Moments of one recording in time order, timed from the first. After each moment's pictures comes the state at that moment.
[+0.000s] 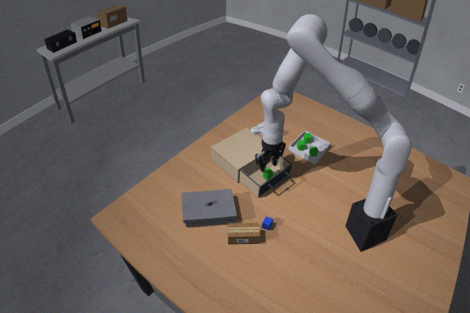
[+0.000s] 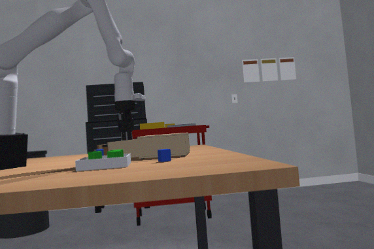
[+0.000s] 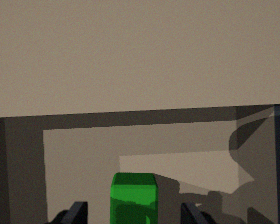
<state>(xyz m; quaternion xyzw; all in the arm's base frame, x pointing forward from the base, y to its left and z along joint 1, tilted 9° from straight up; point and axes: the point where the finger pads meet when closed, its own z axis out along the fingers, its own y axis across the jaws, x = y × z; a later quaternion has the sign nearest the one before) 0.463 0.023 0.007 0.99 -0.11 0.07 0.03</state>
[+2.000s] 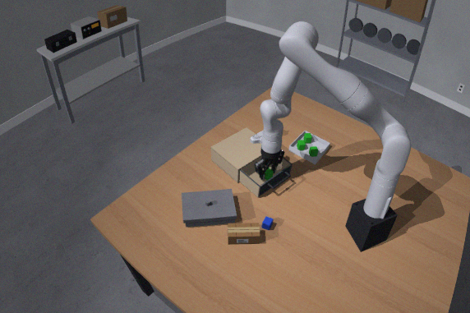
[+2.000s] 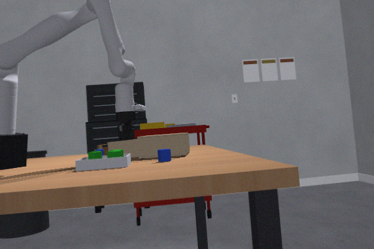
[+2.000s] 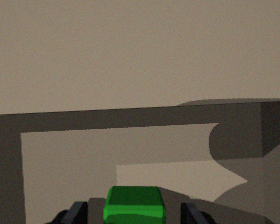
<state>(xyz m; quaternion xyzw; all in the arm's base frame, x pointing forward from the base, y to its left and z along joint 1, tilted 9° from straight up) 0.468 0.019 -0.035 0.99 -0.11 0.07 0.03</state>
